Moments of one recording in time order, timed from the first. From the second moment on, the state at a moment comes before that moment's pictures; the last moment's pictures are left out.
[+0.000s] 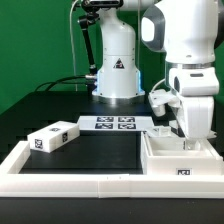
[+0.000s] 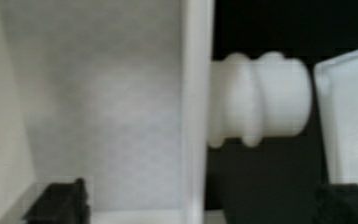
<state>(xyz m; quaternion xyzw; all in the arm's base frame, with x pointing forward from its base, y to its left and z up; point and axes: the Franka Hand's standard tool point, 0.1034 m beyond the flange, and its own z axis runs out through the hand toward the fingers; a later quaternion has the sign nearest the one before) 0.514 0.111 0.036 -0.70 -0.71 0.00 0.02</state>
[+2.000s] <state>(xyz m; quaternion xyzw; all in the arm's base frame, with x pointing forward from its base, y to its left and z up) 0.397 0.148 0.043 -0.59 -0.81 -0.03 0.01</state>
